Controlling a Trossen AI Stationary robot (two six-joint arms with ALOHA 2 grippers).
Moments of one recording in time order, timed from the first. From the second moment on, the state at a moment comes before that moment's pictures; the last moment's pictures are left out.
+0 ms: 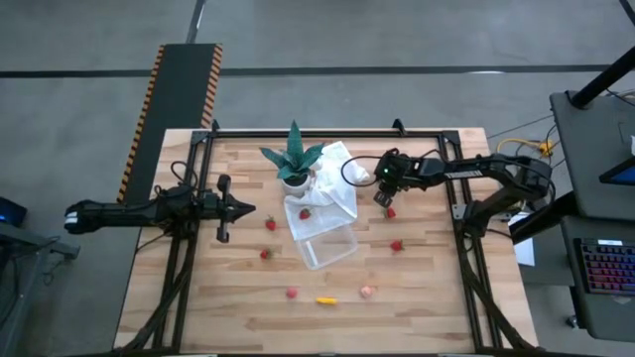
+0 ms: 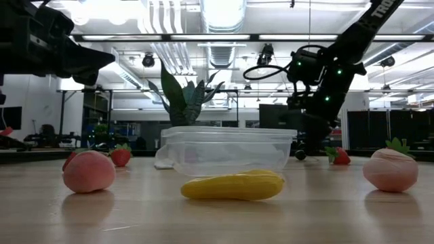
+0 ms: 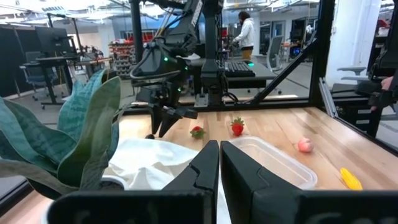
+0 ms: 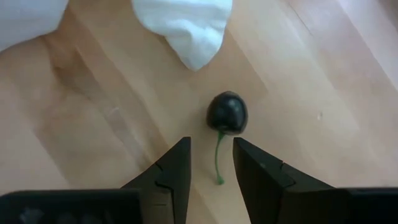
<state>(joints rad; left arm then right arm) 0.06 0.23 0.00 0.20 0.02 0.06 -0.45 1.49 0.66 -0.29 0.18 0.06</state>
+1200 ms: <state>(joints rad) 0.06 0.24 0.00 0.20 0.02 0.06 -0.48 1.51 0.68 -0.34 0.18 -0.18</state>
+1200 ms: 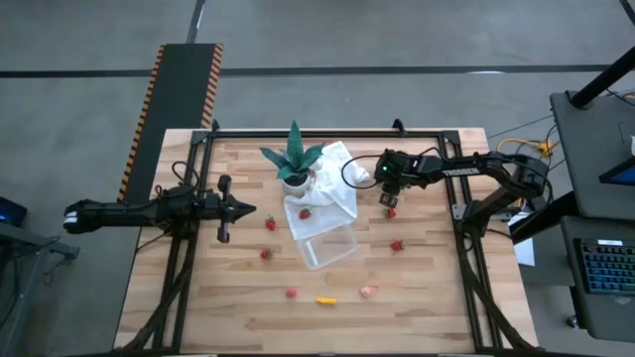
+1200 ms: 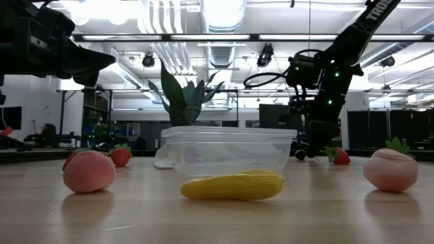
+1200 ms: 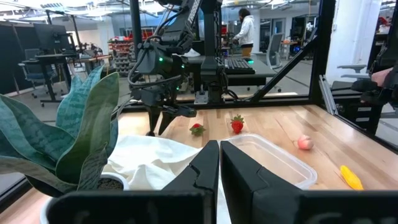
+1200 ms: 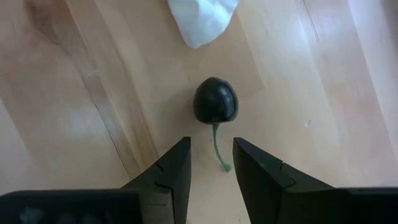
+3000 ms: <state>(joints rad) 0.06 0.25 0.00 0.20 0.02 0.06 -0.50 1.54 0.68 -0.34 0.13 -0.21</state>
